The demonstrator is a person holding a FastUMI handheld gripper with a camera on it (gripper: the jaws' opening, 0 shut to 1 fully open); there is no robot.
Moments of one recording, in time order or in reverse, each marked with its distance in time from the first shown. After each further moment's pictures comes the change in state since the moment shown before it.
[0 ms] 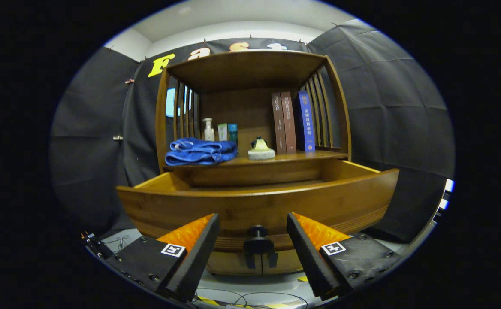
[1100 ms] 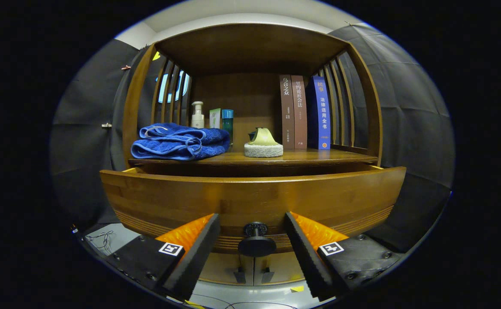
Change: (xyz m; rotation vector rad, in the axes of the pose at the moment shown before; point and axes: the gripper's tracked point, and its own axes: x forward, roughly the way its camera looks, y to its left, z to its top) arm 0.121 -0.006 0.012 -0.045 0.016 -0.024
